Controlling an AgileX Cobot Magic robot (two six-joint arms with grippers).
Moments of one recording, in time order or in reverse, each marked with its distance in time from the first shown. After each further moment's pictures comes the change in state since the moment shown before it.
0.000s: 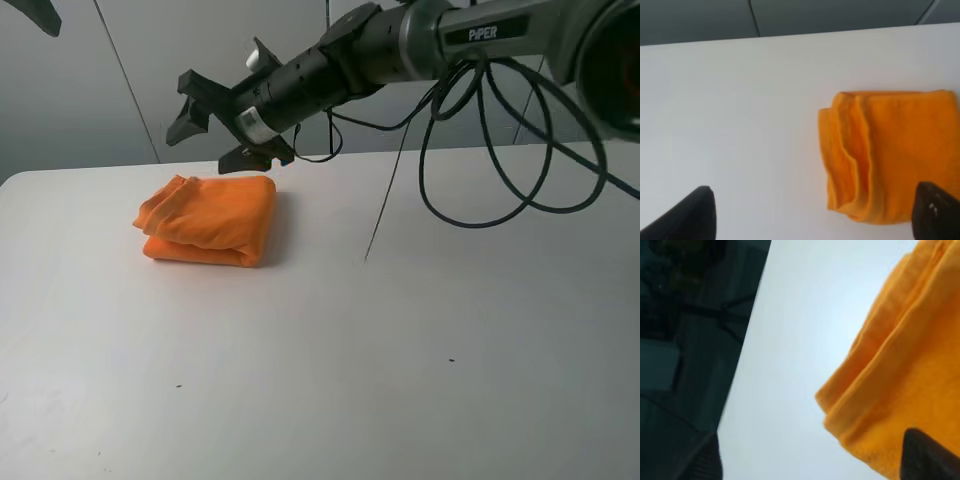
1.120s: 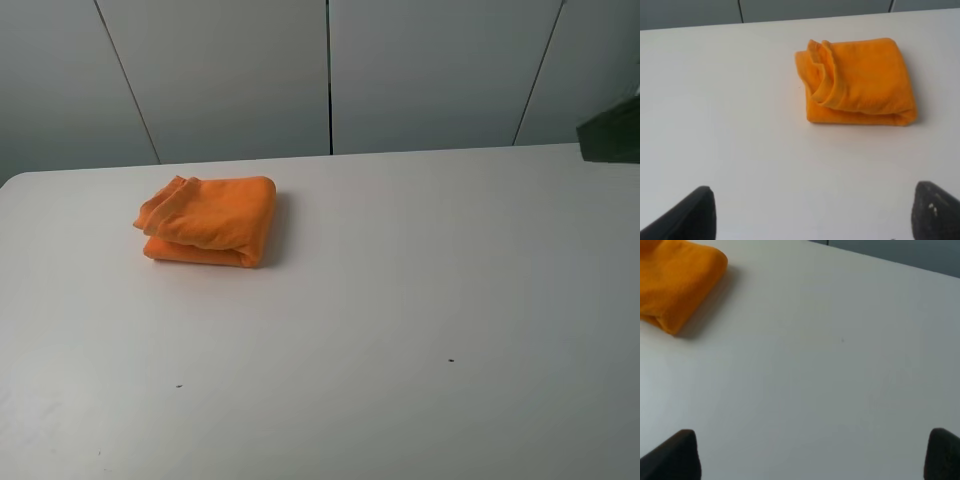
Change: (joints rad) left arm 0.000 -1.200 0.916 -0.017 -0.084 0.010; right arm -0.047 -1.607 1.024 -1.219 0.160 0.534
